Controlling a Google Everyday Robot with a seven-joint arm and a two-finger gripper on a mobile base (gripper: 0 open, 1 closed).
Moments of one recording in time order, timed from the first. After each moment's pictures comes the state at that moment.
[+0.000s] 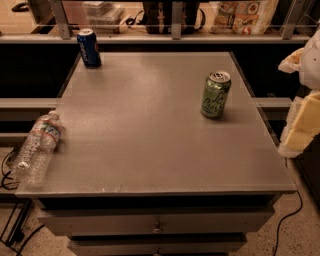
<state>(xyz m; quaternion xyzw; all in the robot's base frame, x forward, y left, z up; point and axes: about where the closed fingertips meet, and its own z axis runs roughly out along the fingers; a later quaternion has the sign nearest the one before) 0.438 -0.217 0.976 -0.60 0.78 -0.03 0.16</state>
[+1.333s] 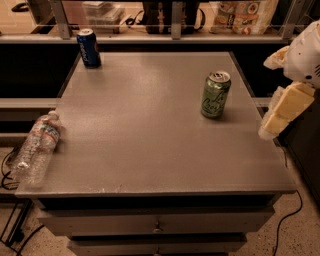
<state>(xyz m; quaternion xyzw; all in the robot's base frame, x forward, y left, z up) 0.487 -0.205 0.960 -0.60 0.77 0.03 0.22</state>
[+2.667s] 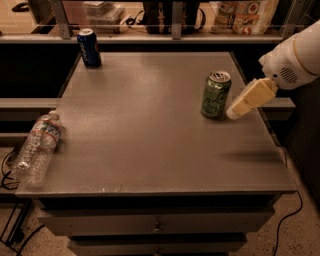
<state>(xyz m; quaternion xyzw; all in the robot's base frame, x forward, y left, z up) 0.563 -0.198 0.935 -0.47 0.82 0.04 0.32</state>
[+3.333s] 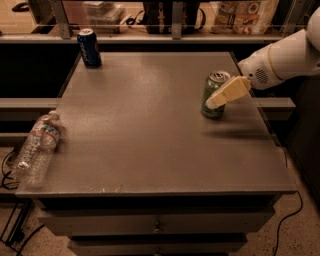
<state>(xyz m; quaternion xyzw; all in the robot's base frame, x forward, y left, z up) 0.626 -0.170 0.902 -0.44 0.81 0.13 0.37</state>
